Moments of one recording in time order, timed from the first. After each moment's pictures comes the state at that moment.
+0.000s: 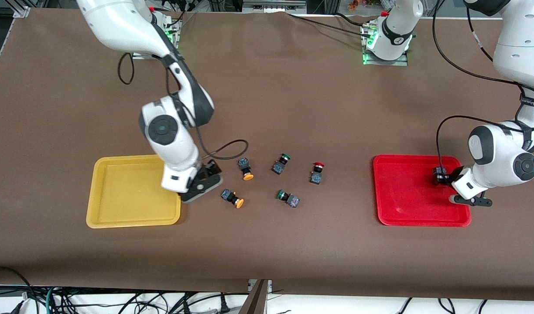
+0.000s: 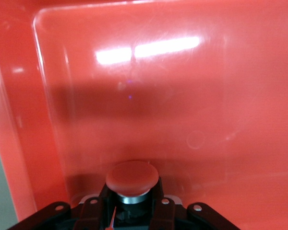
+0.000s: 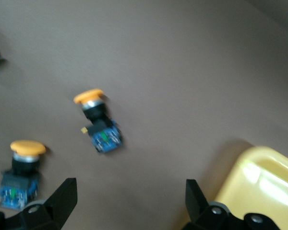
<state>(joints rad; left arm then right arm) 0.30 0.68 -0.10 -1.74 0.06 2.29 0.28 0.49 0.70 -0.02 -1.51 -0.05 2.42 -0.10</state>
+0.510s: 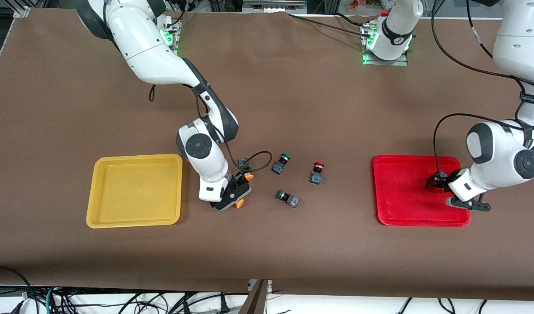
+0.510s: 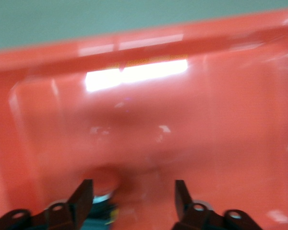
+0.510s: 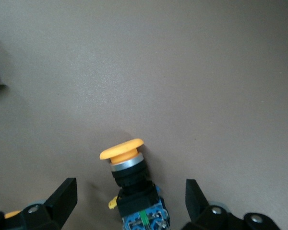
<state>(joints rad) 0.30 0.62 -0.21 -1.72 0.06 2.29 0.27 0.50 0.94 0.03 -1.32 -0.05 2.53 -0.10</state>
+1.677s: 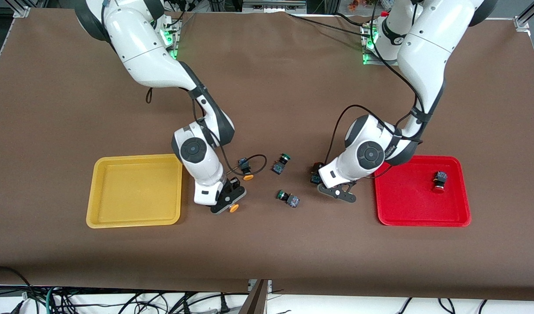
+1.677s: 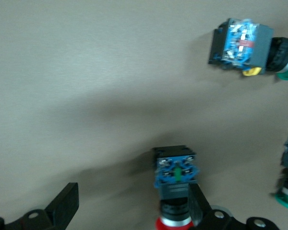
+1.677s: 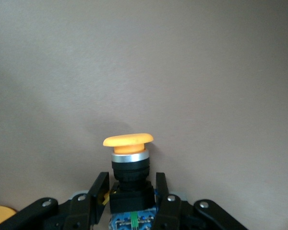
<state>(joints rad) -0.19 0.75 -0.27 -1.62 0.05 2.32 -0.13 0.47 0.92 0.02 -1.32 -0.05 2.50 -0.16</state>
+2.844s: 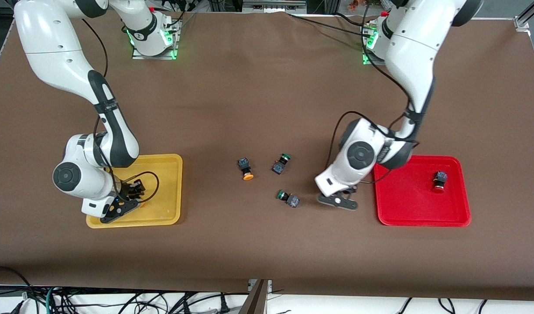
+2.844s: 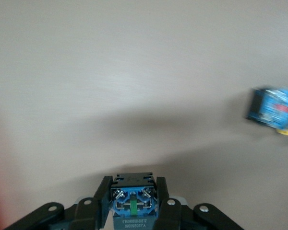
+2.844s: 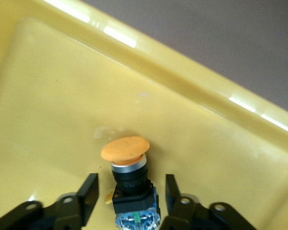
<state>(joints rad) -0.30 0.75 -0.08 -1.50 0.06 2.26 -0.21 0.05 0.76 0.02 -1.54 -0.01 2.28 -0.46</state>
